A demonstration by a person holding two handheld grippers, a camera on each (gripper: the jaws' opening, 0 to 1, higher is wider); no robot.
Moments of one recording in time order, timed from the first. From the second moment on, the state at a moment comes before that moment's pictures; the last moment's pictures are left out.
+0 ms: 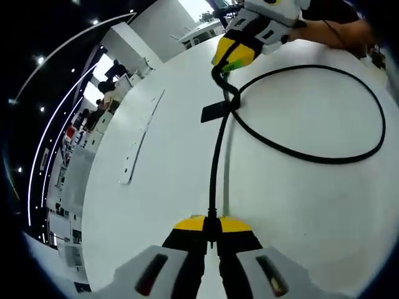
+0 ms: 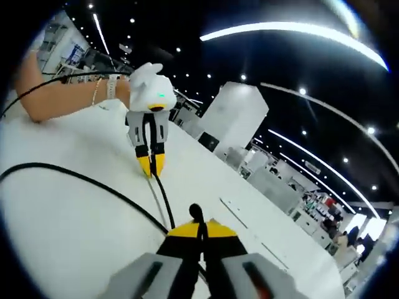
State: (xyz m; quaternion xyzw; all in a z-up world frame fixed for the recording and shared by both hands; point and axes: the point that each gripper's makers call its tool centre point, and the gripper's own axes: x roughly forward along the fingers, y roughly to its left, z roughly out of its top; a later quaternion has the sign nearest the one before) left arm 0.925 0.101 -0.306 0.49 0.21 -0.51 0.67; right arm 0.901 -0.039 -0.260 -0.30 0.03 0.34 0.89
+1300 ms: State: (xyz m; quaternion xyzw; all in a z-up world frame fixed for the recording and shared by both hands) left arm 0.930 0.101 -0.306 0.46 0.20 -0.52 0.69; right arm 0.926 -0.040 -0.309 -0.22 0.26 0.35 0.87
